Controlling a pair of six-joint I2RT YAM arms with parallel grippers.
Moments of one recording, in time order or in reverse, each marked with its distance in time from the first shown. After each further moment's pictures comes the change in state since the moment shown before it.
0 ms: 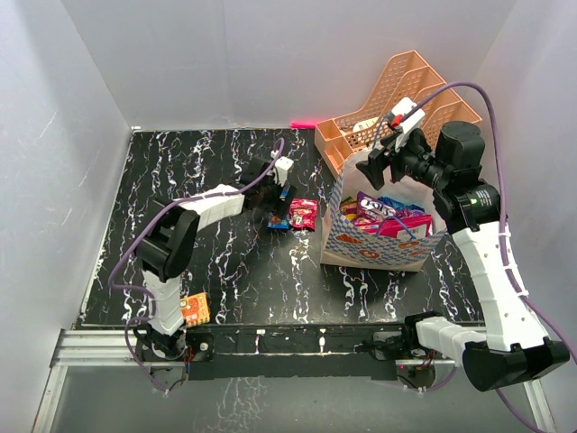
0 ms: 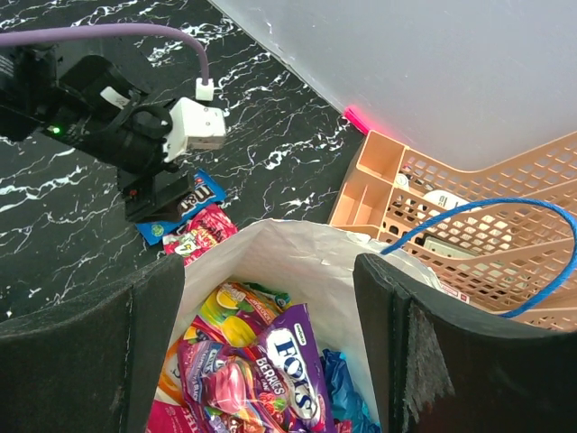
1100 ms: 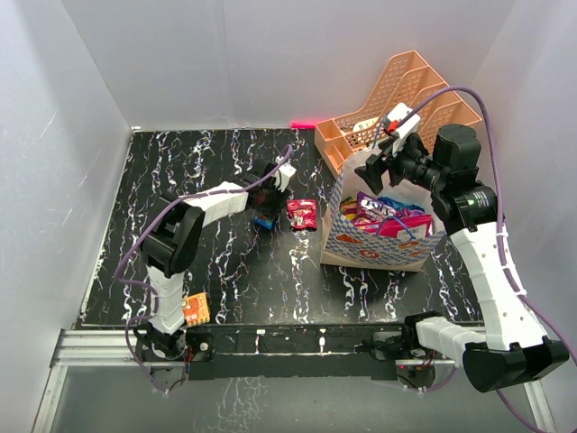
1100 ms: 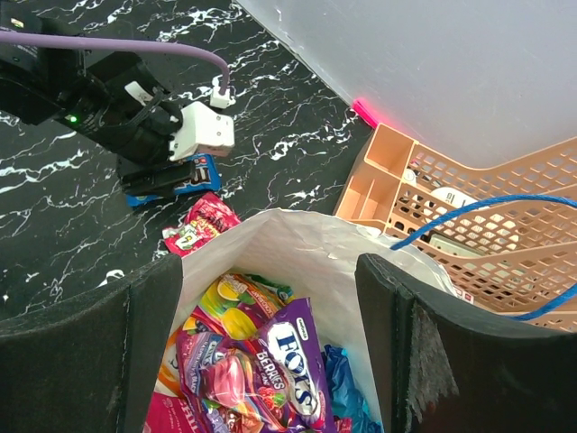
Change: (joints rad) left arm -0.008 0.077 0.069 -0.120 -0.067 0.114; right arm 0.000 -0.006 -0.034 -0.002 -0.022 -0.034
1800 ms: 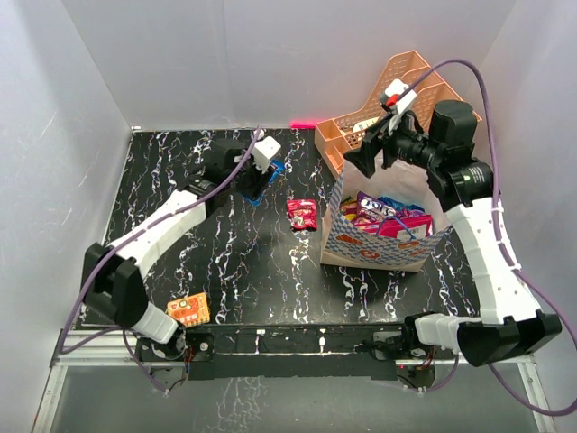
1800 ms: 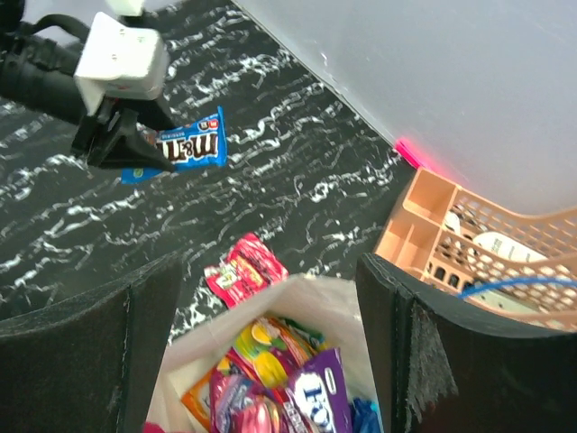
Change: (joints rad) left arm 0.034 -0.453 -0.106 -0.005 0.096 0.153; right arm 0.006 0.116 0.143 -0.016 -0.094 0.077
